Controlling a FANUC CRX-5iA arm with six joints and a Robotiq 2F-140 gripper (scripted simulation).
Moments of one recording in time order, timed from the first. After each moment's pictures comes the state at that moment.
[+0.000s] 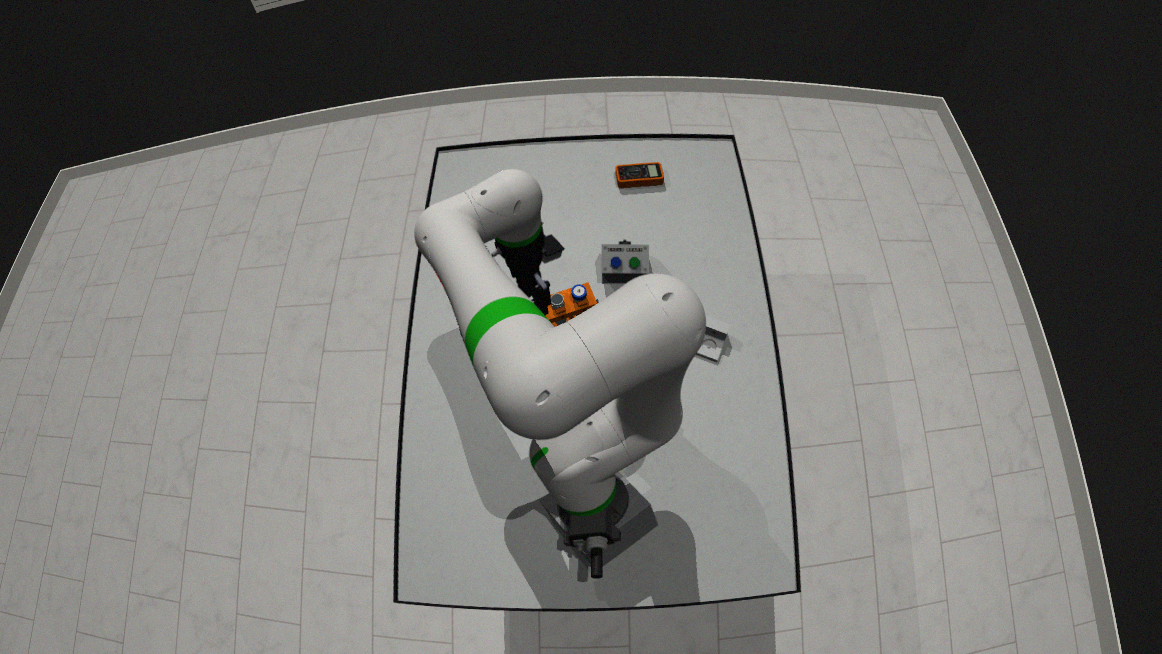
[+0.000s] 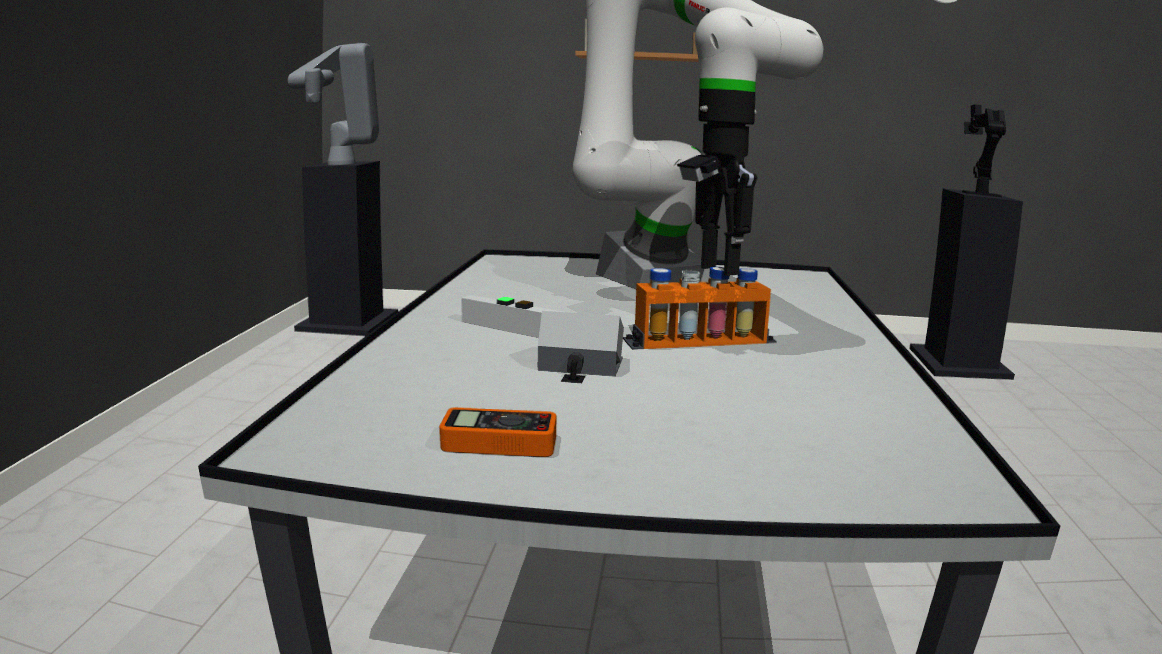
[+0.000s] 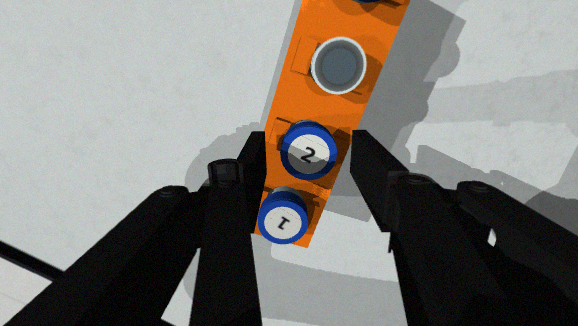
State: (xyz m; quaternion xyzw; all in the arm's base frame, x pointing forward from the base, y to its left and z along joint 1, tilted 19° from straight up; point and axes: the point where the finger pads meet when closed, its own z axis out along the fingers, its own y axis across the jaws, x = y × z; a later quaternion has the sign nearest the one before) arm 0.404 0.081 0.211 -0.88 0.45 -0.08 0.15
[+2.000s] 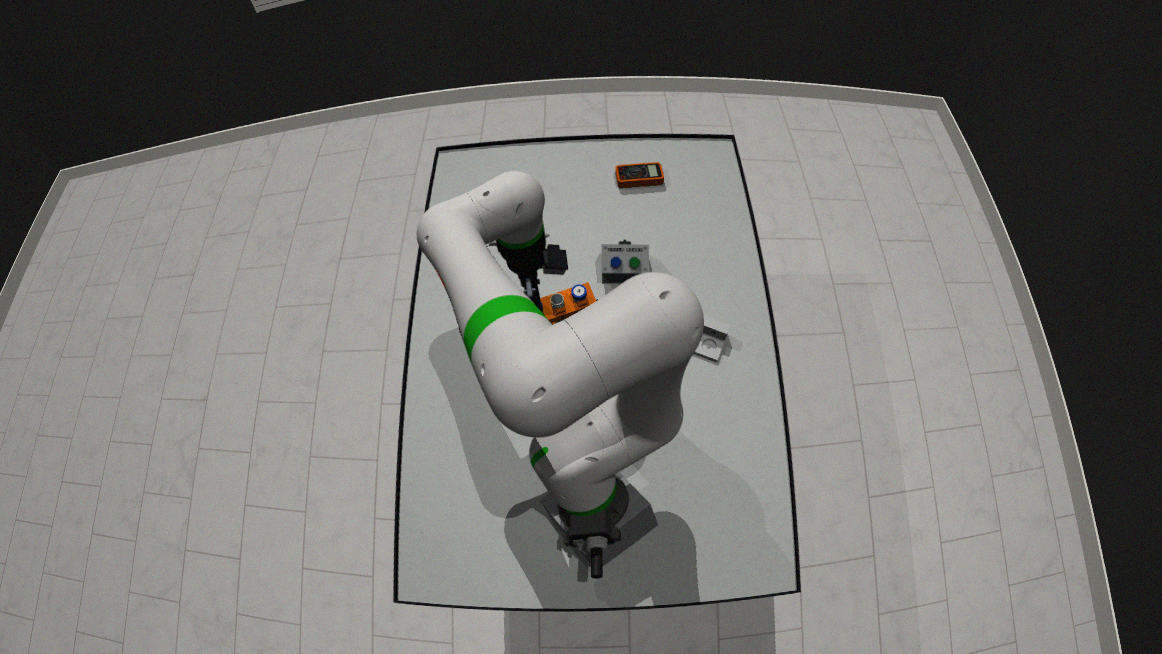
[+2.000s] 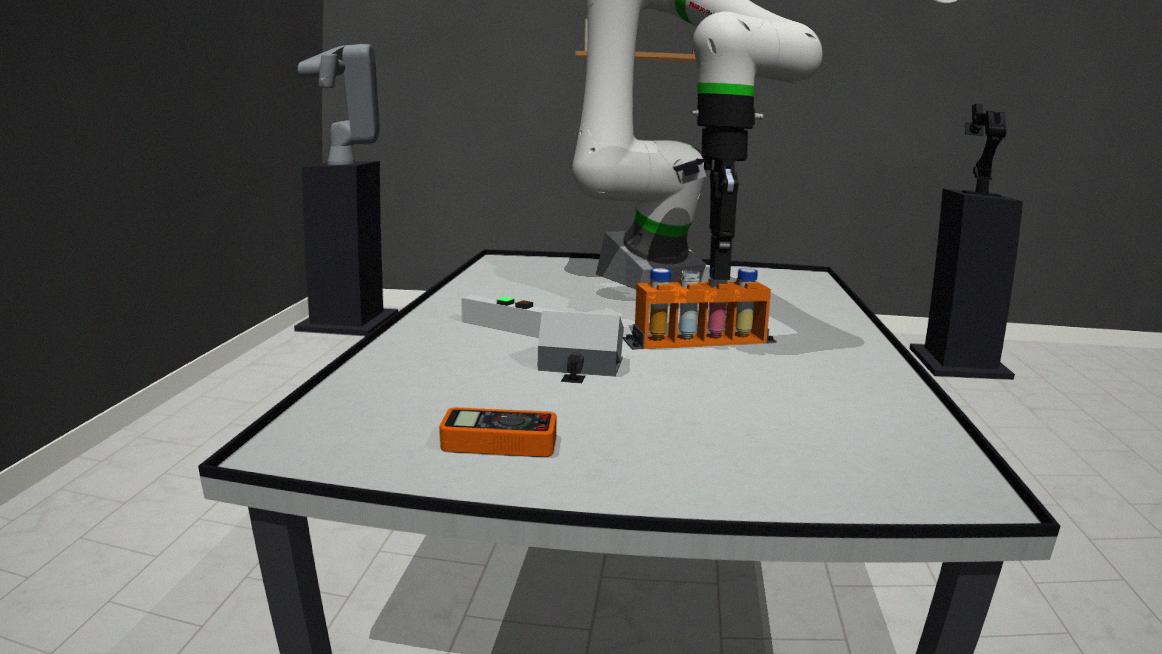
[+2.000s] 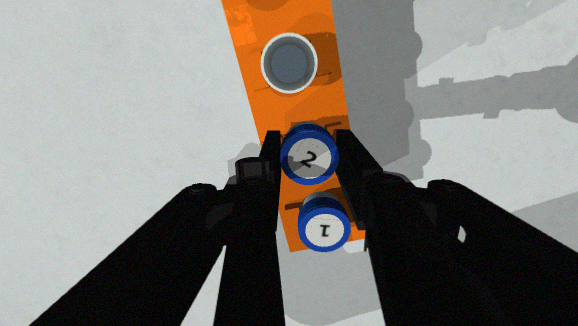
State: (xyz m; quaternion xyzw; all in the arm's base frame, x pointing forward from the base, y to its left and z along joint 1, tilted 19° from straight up) arm 0.406 0.082 0.204 -0.73 0.66 -0.03 0.17
